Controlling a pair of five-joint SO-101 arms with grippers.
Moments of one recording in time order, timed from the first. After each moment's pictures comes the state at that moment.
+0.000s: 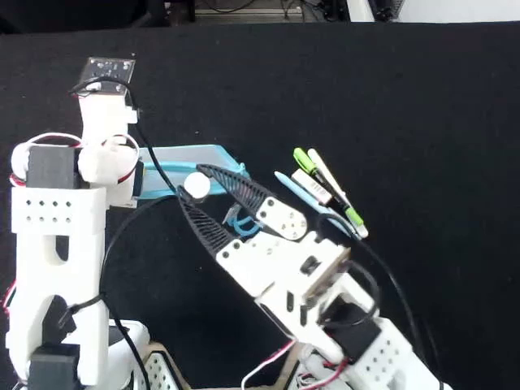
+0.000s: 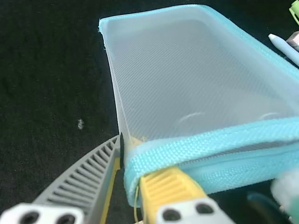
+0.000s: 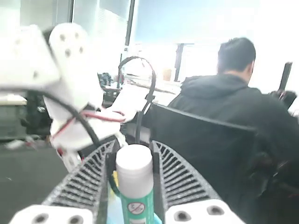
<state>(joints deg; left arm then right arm) -3.1 -27.2 3.1 98.1 -4.5 -45.5 -85.8 74.6 6.3 10.6</state>
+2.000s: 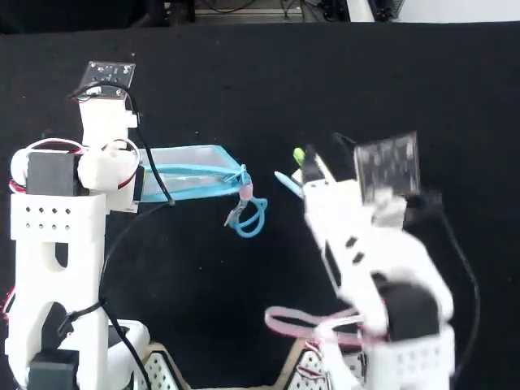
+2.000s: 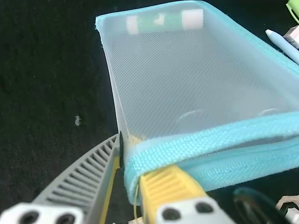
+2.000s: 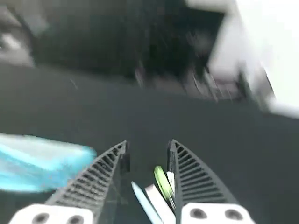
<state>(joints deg) -2.9 -29.7 4.8 98.2 -4.1 -8.1 -67.9 41.9 59.6 4.5</state>
